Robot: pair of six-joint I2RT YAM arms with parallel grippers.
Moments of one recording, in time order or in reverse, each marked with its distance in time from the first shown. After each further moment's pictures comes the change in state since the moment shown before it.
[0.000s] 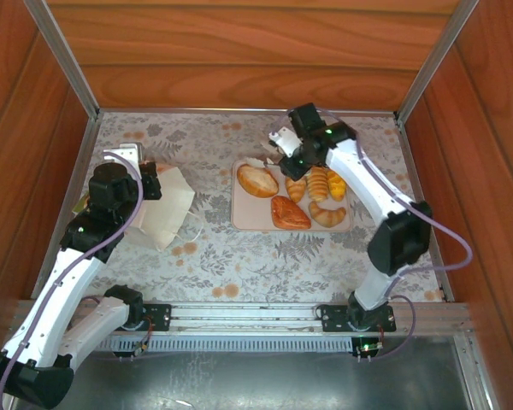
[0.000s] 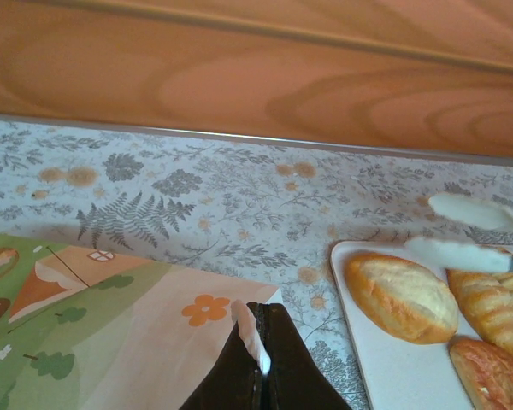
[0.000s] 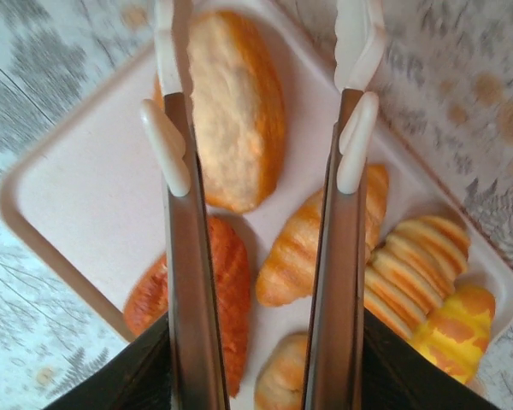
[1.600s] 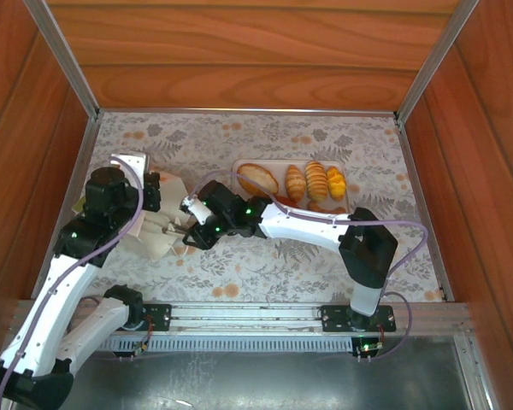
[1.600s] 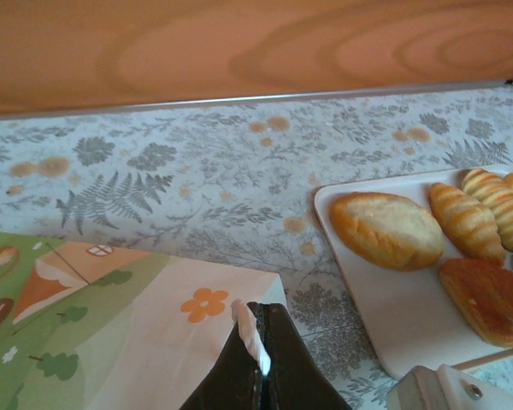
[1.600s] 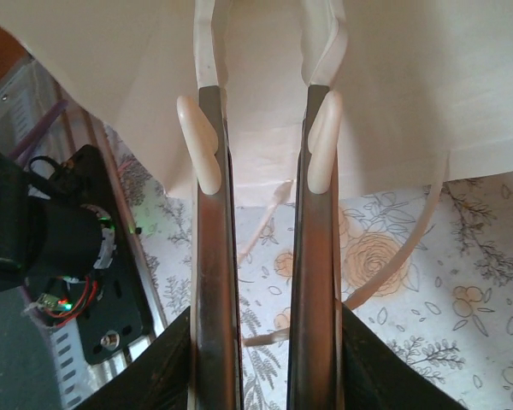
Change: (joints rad) left arm 0.000 -0.020 0.037 -0.140 0.130 0.133; right arm 0.609 0.140 -0.283 0.674 -0.271 0.618
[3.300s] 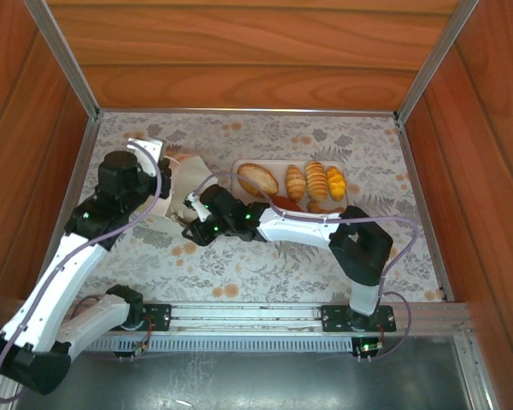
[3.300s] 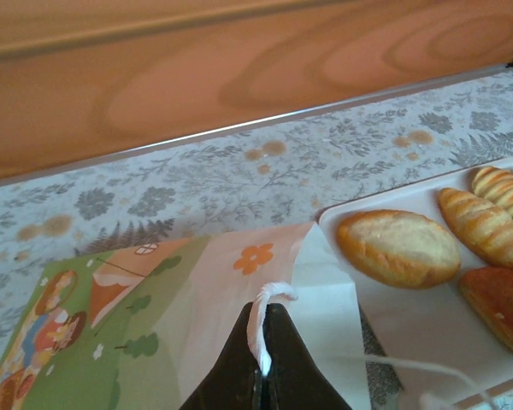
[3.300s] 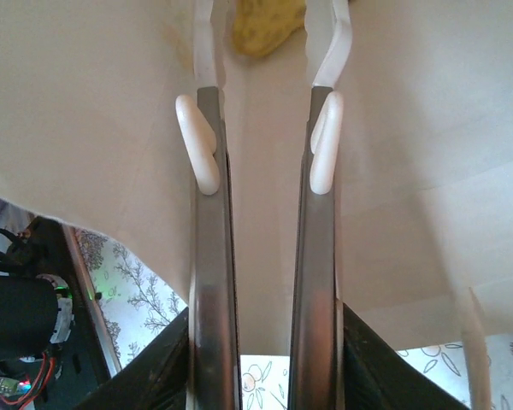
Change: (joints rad) left arm -0.064 0.099 0.060 0.075 -0.079 0.111; right arm -0.014 0.019 -0.084 0.200 0.087 0.110
